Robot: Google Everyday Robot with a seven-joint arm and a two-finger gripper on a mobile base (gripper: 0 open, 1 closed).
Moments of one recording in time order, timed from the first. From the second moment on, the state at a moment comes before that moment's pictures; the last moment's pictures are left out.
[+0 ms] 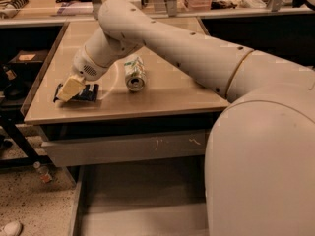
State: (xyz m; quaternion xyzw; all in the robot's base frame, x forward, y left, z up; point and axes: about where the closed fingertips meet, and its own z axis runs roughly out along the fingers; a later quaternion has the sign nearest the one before) arm 0.609 0.247 0.841 -0.67 0.62 0.28 0.30
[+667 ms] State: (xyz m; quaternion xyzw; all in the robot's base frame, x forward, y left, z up) arm 0.609 0.247 0.841 -0.67 0.62 0.28 0.30
